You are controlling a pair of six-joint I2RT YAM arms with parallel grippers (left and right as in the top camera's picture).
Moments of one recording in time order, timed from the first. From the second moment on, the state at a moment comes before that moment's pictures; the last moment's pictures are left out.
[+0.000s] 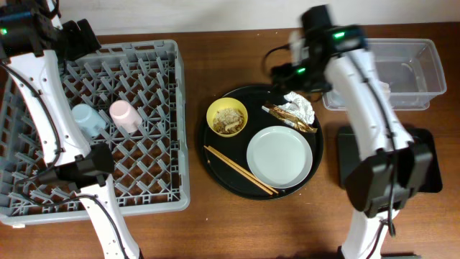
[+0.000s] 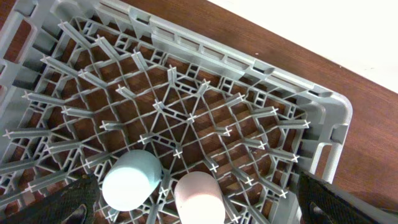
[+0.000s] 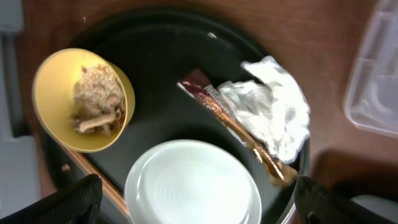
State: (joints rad) left arm 0.22 2.45 3.13 -1.69 -0.01 -0.23; right arm 0.24 2.03 2.00 -1.28 -0.10 0.10
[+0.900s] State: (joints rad) left arm 0.22 2.45 3.13 -1.69 -0.01 -0.23; right arm 0.30 2.25 1.74 -0.99 0.09 -0.02
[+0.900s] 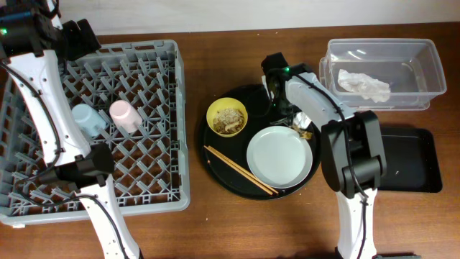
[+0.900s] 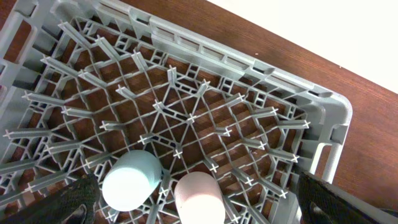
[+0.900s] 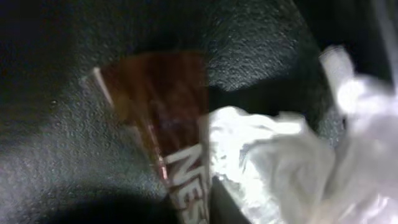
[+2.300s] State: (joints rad) left arm 0.22 2.45 3.13 -1.69 -0.01 -0.23; right arm -0.28 2.36 2.45 -1.06 -0.07 0.64
